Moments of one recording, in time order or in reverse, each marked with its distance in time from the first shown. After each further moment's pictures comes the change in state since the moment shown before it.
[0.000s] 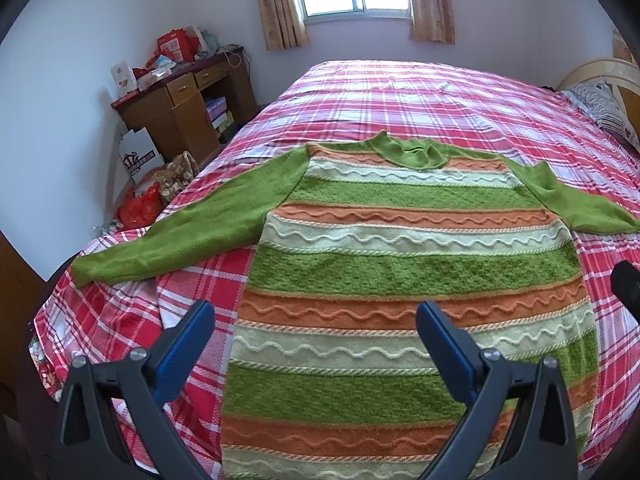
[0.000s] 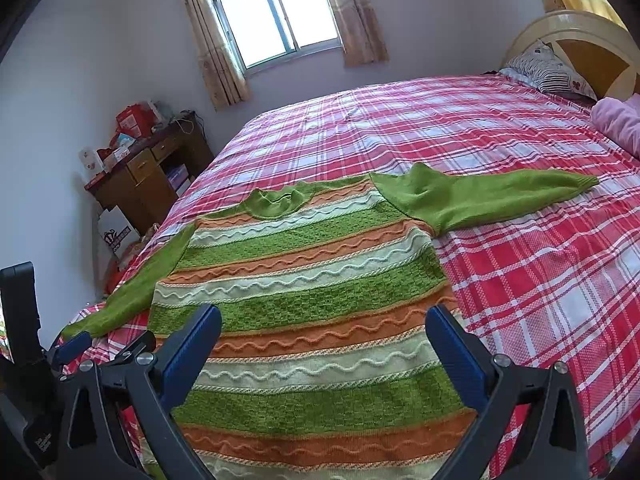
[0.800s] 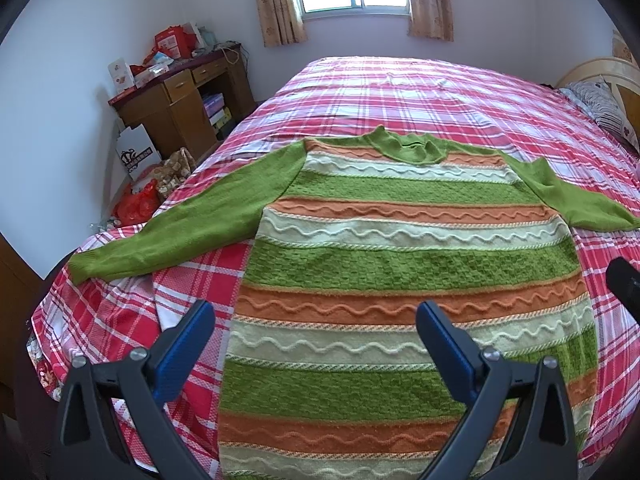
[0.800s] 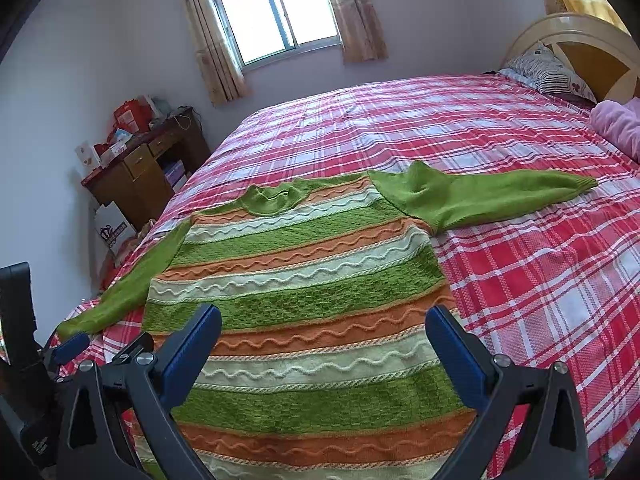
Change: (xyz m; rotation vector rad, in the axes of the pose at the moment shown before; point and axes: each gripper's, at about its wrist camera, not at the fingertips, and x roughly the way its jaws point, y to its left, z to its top) left arm 0.002 -0.002 -0.001 -0.003 0.013 -0.006; right arm 0.004 0.000 0.000 -0.010 0.009 -0.022
